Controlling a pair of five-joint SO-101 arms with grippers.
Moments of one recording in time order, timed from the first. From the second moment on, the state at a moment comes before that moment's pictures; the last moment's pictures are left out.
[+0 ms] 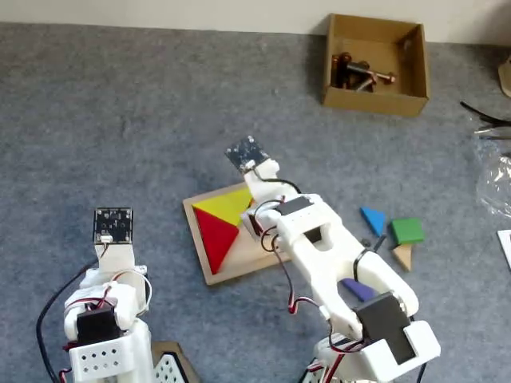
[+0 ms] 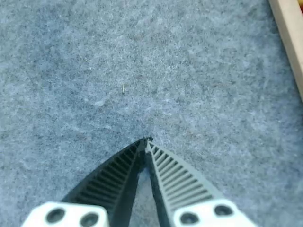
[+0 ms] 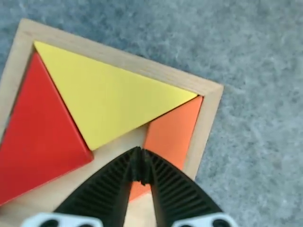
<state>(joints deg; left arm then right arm) -18.9 -104.0 96.0 76.4 -4.3 -29.2 -2.7 44.4 29.9 14.7</state>
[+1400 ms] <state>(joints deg) -18.9 -104.0 96.0 76.4 -4.3 -16.5 -37.3 48.2 49.7 10.6</state>
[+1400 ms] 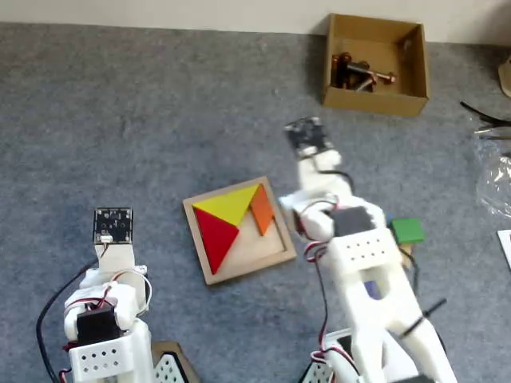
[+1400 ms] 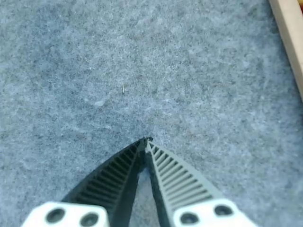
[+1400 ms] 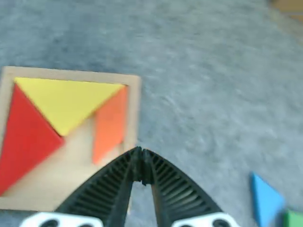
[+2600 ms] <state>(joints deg) -18.9 -104.0 96.0 76.4 -4.3 17.1 -5.5 15.5 77.4 14.7</state>
